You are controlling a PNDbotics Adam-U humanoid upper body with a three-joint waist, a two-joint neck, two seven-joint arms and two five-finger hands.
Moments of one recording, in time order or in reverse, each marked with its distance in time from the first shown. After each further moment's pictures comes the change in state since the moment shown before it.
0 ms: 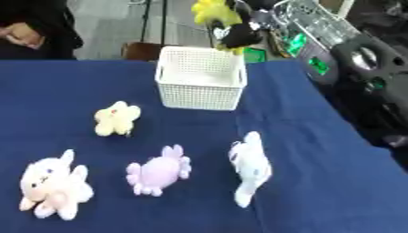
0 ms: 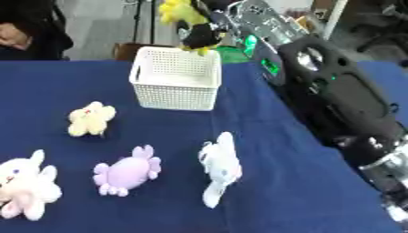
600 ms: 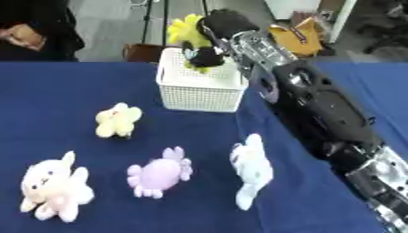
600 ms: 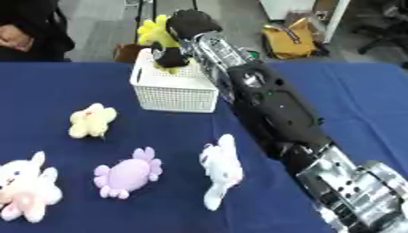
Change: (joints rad) left arm -0.011 -0.001 -0.007 0.000 0.018 -0.011 -0.011; right arm -0.004 0.160 -0.130 0.275 0.121 -0.089 -0.200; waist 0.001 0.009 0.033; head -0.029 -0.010
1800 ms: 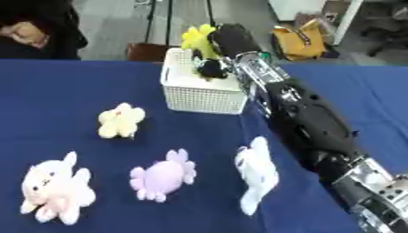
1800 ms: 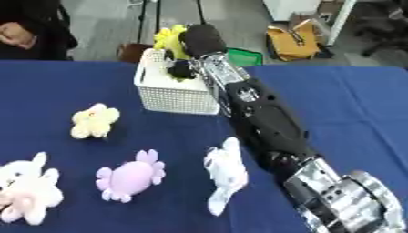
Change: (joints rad) left arm -0.018 0.000 -0.012 0.000 0.009 -0.010 -0.010; right arm -0.002 0.019 -0.132 0.123 0.128 0.069 -0.208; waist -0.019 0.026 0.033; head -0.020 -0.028
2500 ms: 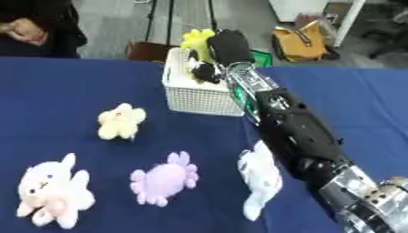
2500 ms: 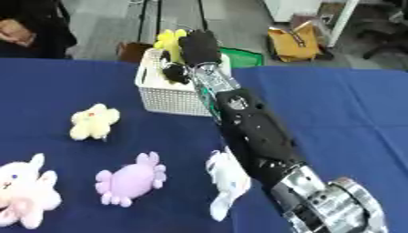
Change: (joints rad) left arm -0.008 0.001 -0.006 0.000 0.008 -0.006 -0.006; right arm -0.002 0.026 -0.051 0.030 0.036 0.056 -0.061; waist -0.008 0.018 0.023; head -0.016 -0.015
